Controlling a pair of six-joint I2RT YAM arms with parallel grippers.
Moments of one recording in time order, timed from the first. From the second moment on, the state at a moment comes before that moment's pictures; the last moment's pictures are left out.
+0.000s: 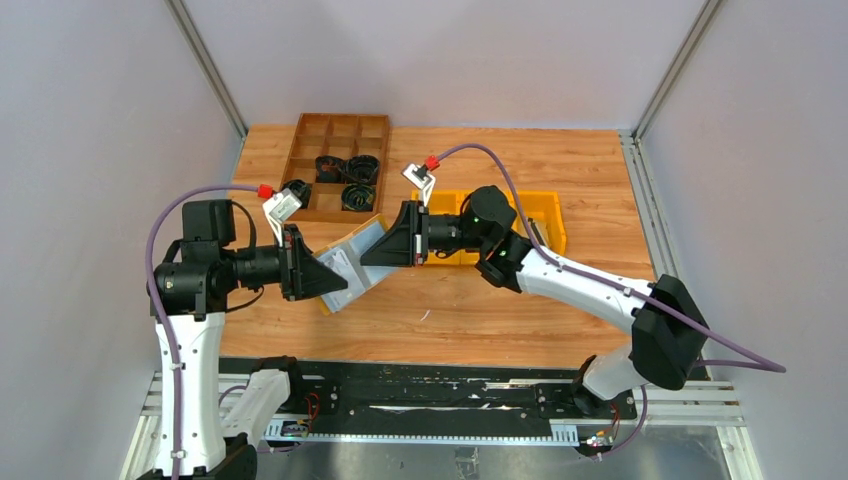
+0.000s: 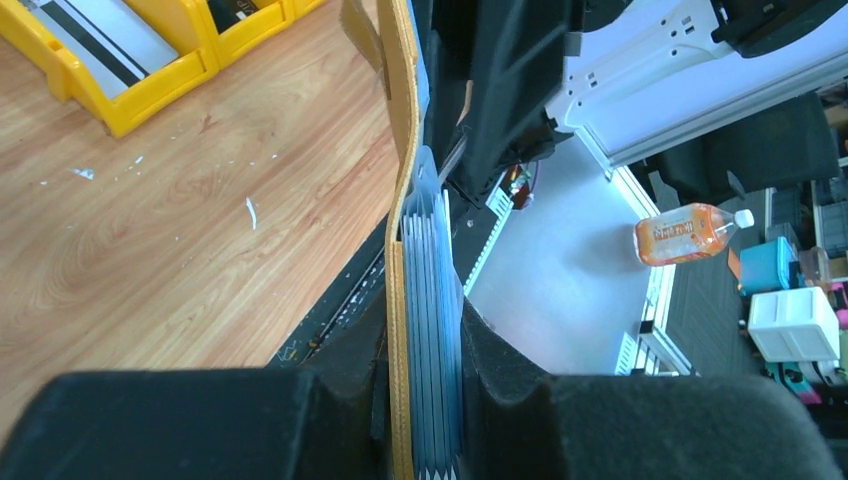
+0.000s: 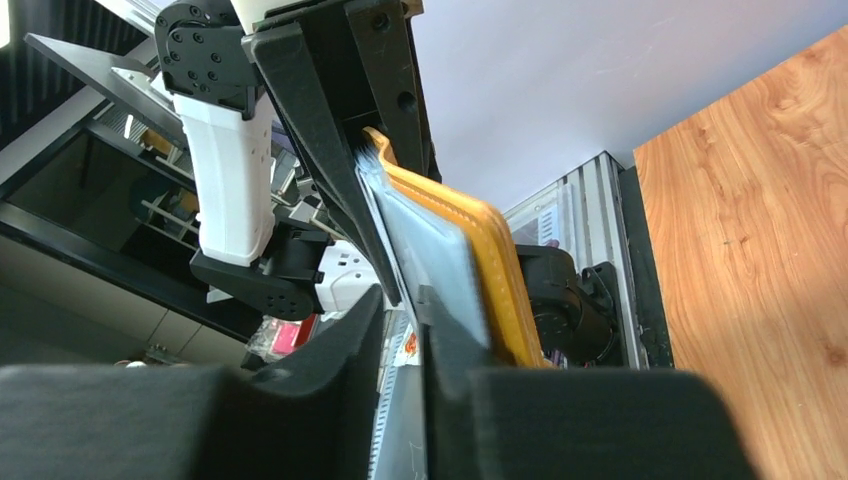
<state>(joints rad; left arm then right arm) 0.07 0.85 1.28 -1.29 1.19 0.15 0.91 1.46 1.07 0.64 -0.76 1.02</state>
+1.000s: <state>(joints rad) 0.07 0.84 1.30 -1.30 1.13 0.14 0.99 1.49 1.15 0.50 -0.70 0.90</state>
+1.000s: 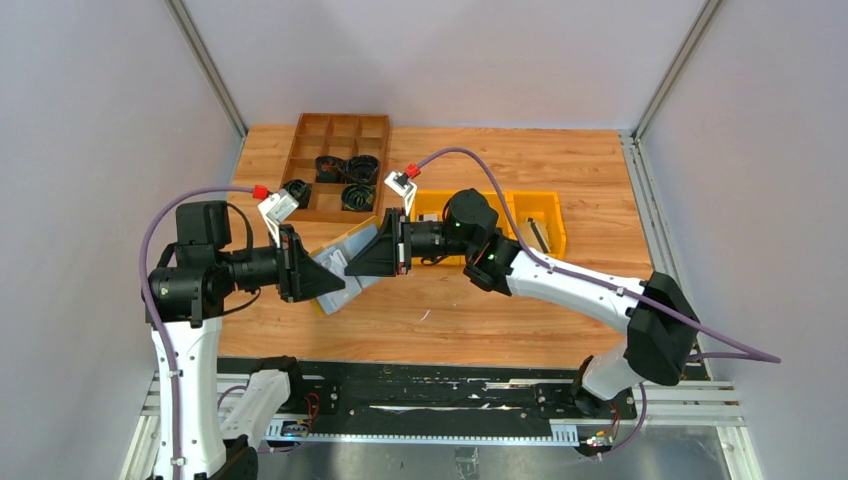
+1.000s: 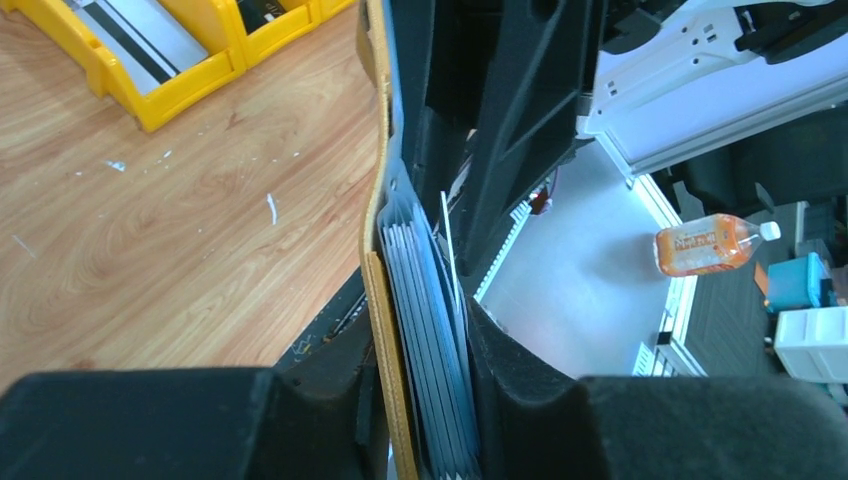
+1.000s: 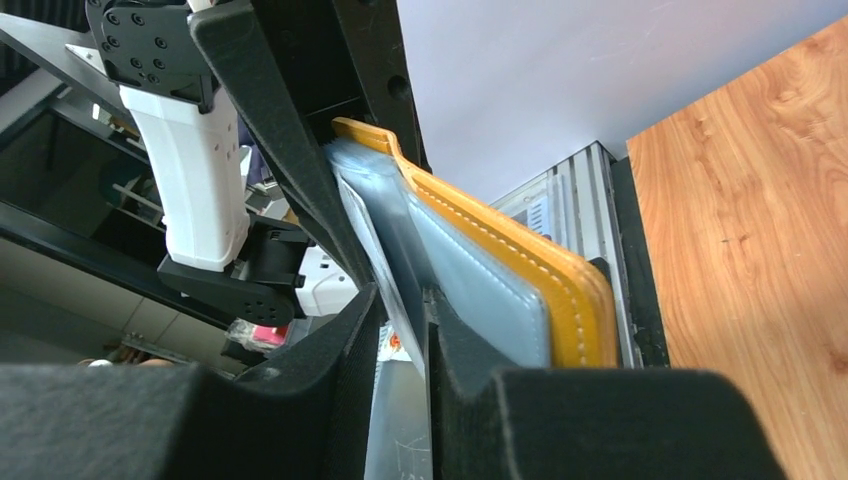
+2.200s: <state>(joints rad) 0.07 0.85 1.31 -1.28 1.25 0.10 0.94 1.45 0.91 0.89 -0.64 1.20</state>
